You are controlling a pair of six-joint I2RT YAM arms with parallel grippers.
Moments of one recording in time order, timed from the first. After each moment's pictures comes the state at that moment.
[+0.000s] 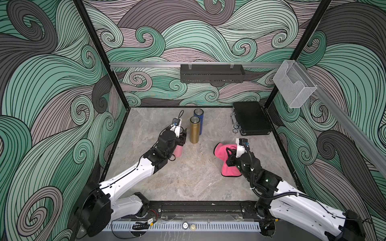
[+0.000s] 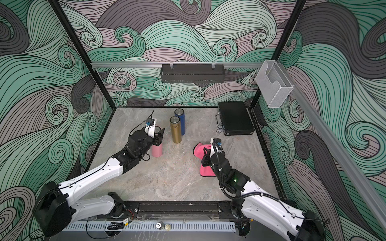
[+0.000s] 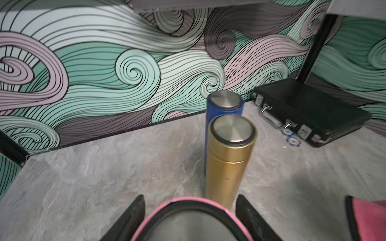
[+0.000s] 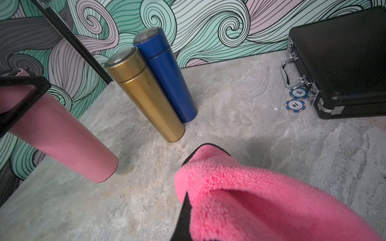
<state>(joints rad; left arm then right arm) -0.60 1.20 0.75 0.18 -0.35 -0.05 0.81 0.78 0.46 -0.11 0.41 0.49</state>
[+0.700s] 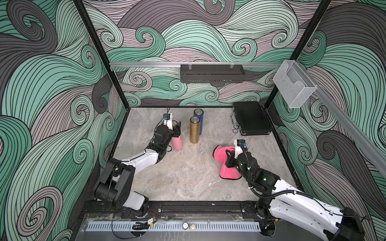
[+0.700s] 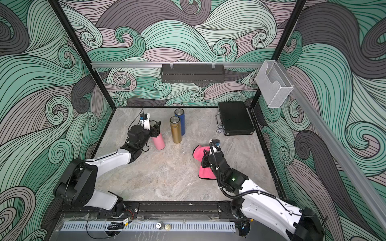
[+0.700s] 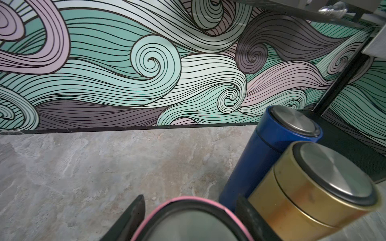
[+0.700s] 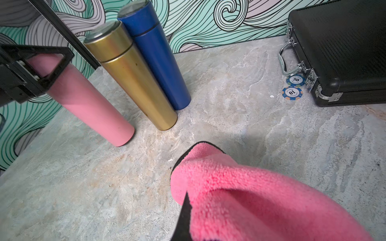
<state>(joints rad) -0.39 1.46 0.71 0.58 -0.11 -0.17 0.81 0.82 0.46 -0.14 0.41 0.49</state>
